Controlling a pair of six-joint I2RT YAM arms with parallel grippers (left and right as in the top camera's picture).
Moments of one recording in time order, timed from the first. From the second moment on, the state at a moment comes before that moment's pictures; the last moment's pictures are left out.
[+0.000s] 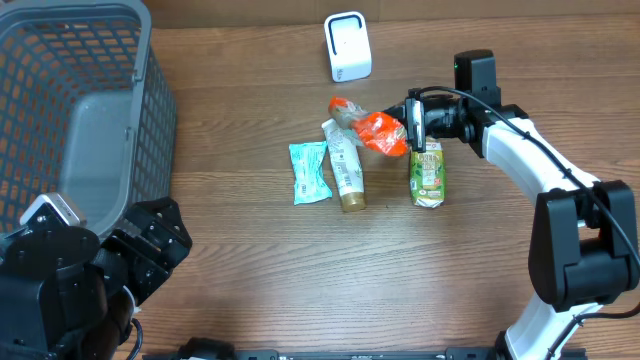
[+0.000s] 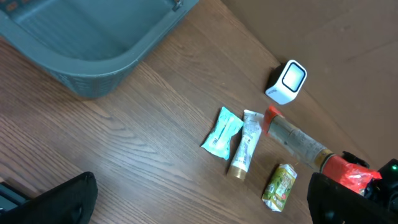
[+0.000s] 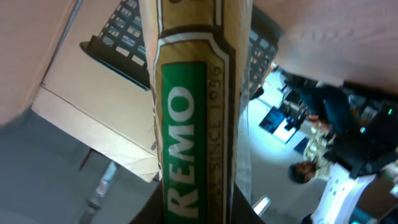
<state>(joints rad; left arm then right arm) -0.19 0.99 1.89 -1.69 -0.21 -0.91 0.17 1.92 1.30 -0.14 -1.38 1.76</state>
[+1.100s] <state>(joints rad) -0.19 0.99 1.89 -1.69 -0.21 -0.91 0.17 1.92 1.30 0.79 -1.55 2.09</state>
